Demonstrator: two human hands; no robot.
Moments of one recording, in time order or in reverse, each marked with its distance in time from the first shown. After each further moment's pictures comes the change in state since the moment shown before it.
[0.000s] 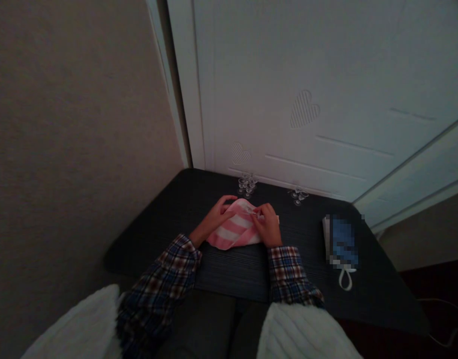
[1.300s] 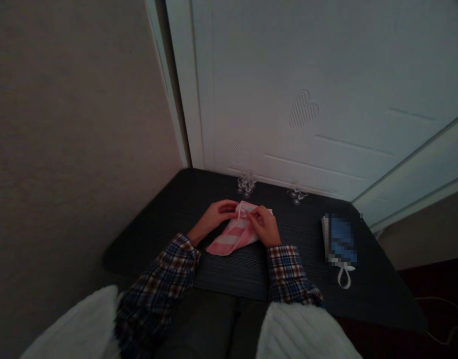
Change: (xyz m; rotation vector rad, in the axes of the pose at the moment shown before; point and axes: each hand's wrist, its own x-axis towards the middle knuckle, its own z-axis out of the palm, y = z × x) left_hand 0.006 -0.003 -0.001 0.074 0.059 0.006; right_hand -0.001 -0.005 -0.003 0.089 -0.089 0.008
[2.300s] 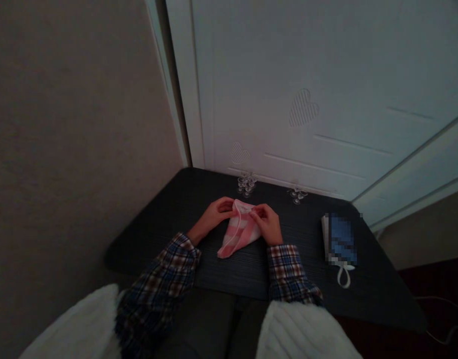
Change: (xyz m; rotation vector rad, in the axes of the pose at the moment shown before) left_hand 0.001 -0.002 -0.002 -0.044 -0.001 0.020; right_hand 0.002 0.010 0.004 0.197 0.098 0.174
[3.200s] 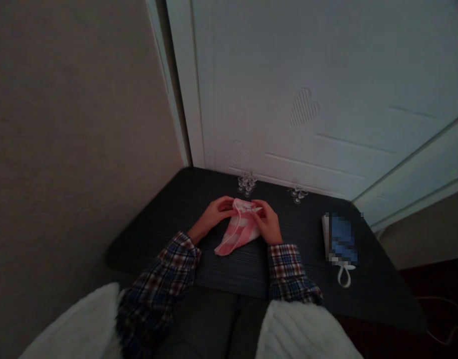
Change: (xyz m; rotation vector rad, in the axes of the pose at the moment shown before) left_hand -0.001 0.003 0.001 -0.036 -0.005 0.015; right_hand 0.000 0.000 0.000 0.010 -0.043 -0.091
